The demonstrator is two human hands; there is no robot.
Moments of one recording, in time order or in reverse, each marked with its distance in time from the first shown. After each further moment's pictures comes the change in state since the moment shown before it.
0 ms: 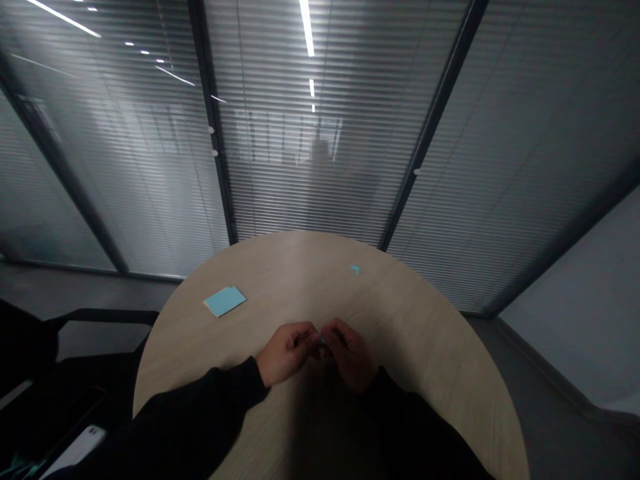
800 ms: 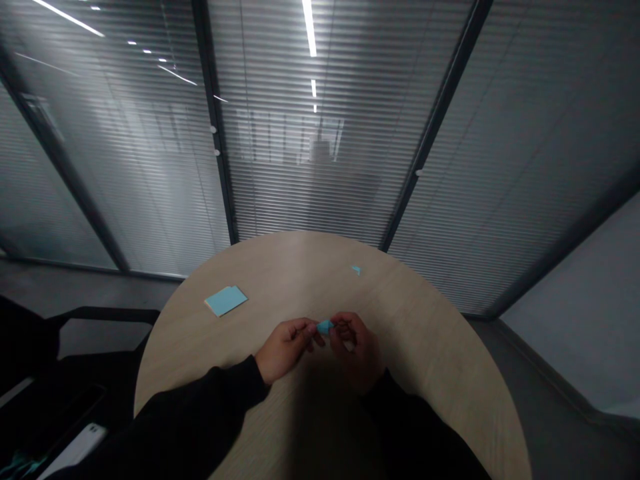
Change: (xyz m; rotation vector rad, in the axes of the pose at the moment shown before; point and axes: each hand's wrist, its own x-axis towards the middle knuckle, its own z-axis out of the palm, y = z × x) left_hand 0.004 0.001 -0.001 -0.043 0.093 -0.056; right_hand -0.001 -0.002 -0.005 -0.274 0.261 -0.139
